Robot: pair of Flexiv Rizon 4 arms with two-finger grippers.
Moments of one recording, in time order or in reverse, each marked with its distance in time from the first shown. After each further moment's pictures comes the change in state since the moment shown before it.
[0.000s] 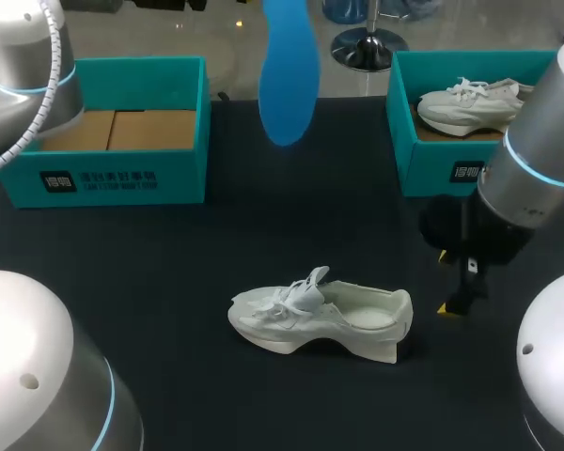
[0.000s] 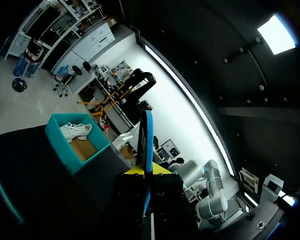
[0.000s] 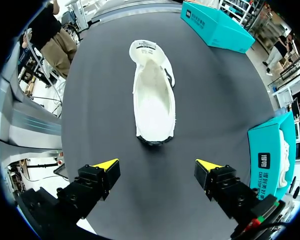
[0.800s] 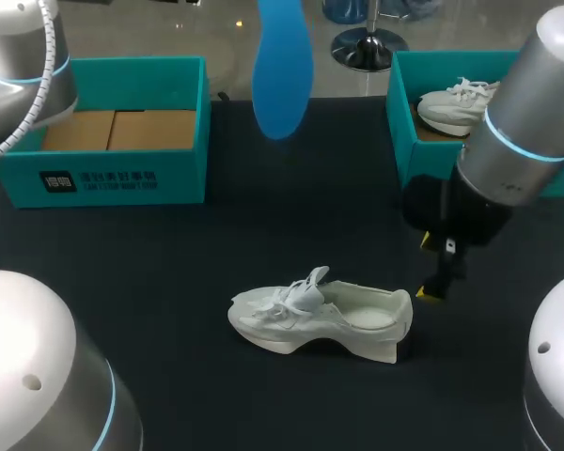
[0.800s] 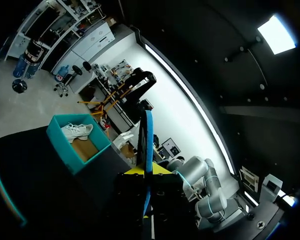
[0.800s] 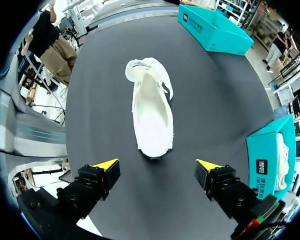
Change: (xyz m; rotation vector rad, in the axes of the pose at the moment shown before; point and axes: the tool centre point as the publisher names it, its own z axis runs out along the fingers) left arm -0.001 -0.006 -0.007 -0.017 -0.002 0.000; right arm -0.006 0.039 -0.014 -0.016 0.024 0.036
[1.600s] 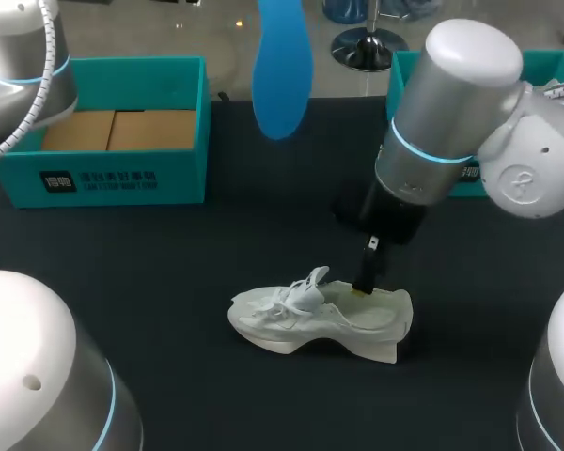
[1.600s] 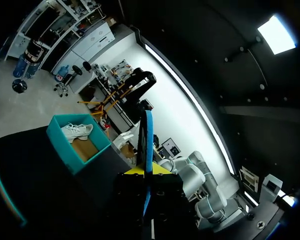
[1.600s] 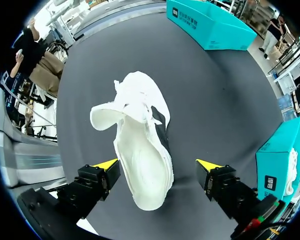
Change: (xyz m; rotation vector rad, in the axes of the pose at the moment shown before) left arm 0.000 0.000 0.000 0.000 0.000 0.000; right arm -0.011 0.070 0.060 0.027 0.021 0.102
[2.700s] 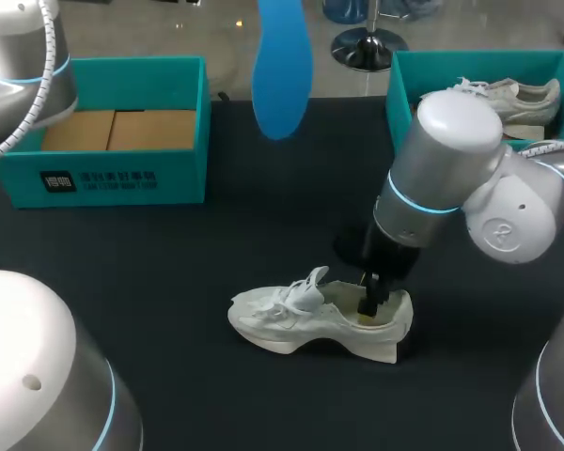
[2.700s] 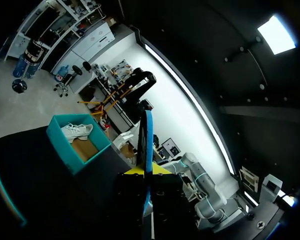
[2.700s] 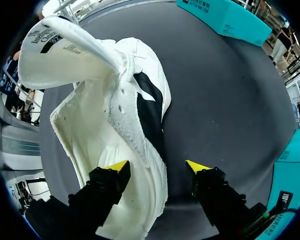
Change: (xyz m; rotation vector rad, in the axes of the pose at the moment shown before) left arm 0.000 0.000 0.000 0.000 0.000 0.000; right arm -0.017 -0.022 0.089 -0.010 0.016 -0.091
